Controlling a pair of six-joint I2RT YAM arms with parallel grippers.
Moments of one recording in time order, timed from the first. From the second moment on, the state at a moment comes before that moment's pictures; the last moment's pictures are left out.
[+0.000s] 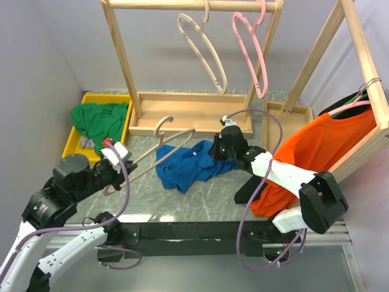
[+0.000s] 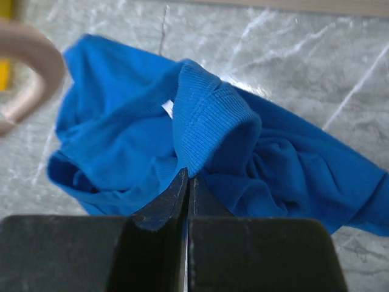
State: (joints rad) left arm -0.63 0.55 1.11 -0.88 0.11 0.14; right arm 0.61 1.38 0.83 -0.10 0.01 0.56
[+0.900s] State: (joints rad) left arm -0.63 0.67 1.03 -0.81 0.29 0.16; right arm 0.61 1.28 0.83 -0.09 0.06 0.57
